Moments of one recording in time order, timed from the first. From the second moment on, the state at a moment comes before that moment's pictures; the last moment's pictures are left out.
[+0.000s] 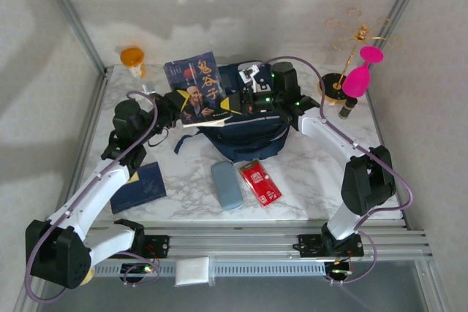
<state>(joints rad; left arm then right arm) -0.24 1.10 0.80 0.25 0.42 -1.31 0.51 1.66 1.37 -0.10 -1.01 0.69</state>
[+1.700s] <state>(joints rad) -0.48 1.34 1.08 -0.08 0.31 -0.79 0.26 1.43 1.09 -0.17 -0.87 0.75</state>
